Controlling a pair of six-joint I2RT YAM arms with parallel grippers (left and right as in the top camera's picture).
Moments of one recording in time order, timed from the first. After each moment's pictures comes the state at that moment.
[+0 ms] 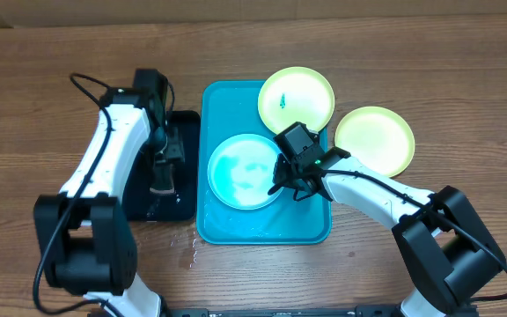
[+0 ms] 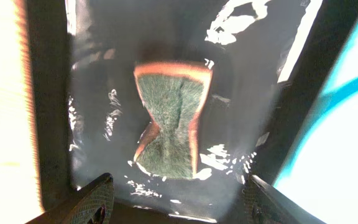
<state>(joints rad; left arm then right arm) -0.05 1.81 1.41 -1.14 -0.10 -0.26 0.63 1.81 1.04 -0.42 -0.01 0.83</state>
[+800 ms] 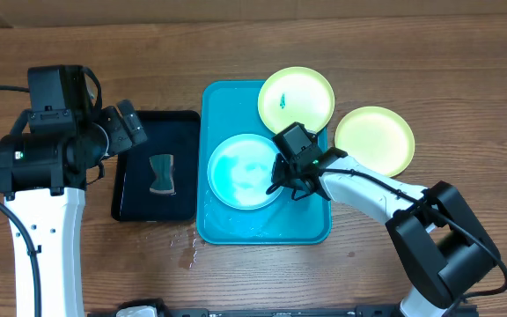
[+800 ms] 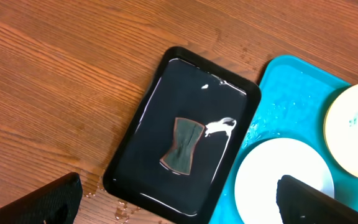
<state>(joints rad) 0.08 1.33 1.55 -1.23 -0.09 -0.36 0.63 1.84 1.04 -0.38 -0.01 0.83</state>
